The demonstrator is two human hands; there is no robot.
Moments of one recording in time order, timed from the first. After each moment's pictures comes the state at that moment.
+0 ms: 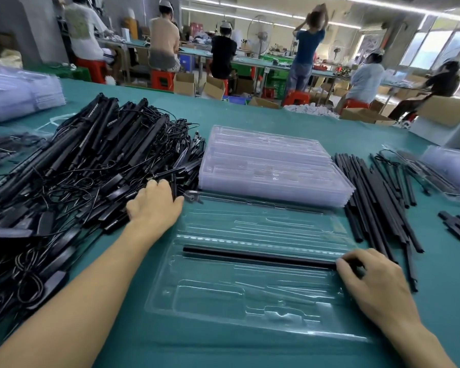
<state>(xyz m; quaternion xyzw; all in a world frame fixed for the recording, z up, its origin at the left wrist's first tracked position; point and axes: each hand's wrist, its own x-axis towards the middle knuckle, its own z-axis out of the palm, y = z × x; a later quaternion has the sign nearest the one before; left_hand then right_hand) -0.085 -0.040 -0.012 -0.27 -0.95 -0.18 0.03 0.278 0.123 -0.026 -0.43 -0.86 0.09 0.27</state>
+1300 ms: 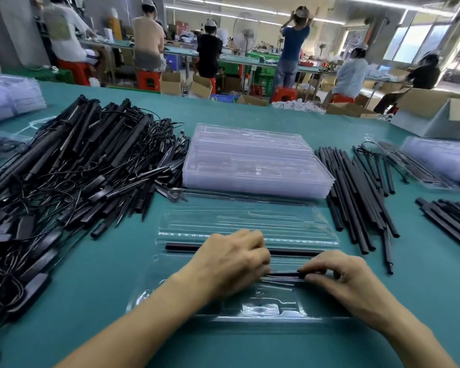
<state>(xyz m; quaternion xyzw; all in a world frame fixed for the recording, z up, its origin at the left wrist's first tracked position) 0.071 -0.033 -0.012 -0.75 -0.61 -0.22 0.15 0.290 0.109 -0.009 -0.21 -0.91 0.27 0.21</state>
